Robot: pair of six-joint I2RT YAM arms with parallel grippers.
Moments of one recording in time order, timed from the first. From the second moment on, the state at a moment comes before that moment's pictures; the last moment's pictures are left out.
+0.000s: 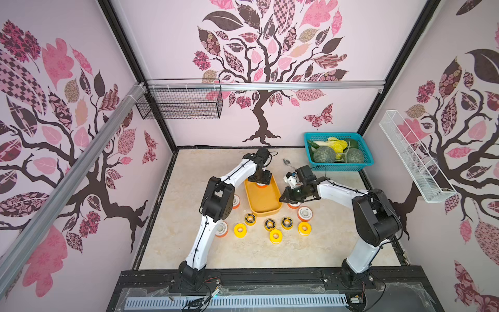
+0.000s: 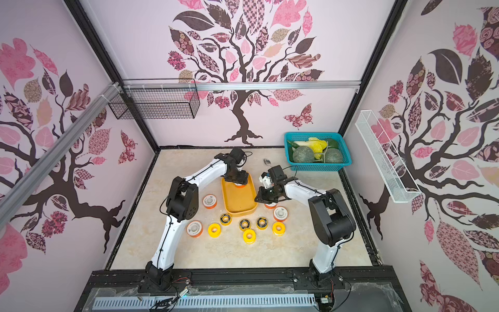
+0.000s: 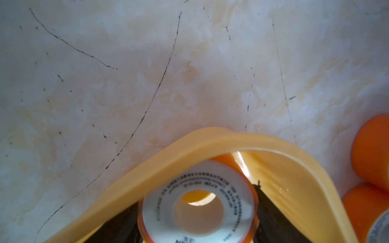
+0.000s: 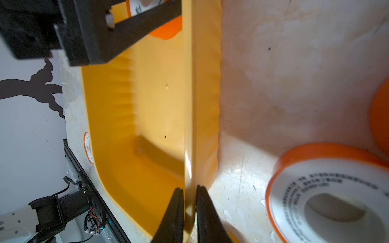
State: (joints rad) left arm -0.52 2.40 2.12 -0.93 0.05 -0.21; right arm 0.40 1.76 1.10 -0.43 -0.56 0.39
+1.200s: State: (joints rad) left arm -0.52 2.22 1.87 -0.85 -0.02 -0.22; right arm 0.41 1.76 1.10 -0.43 -0.56 0.40
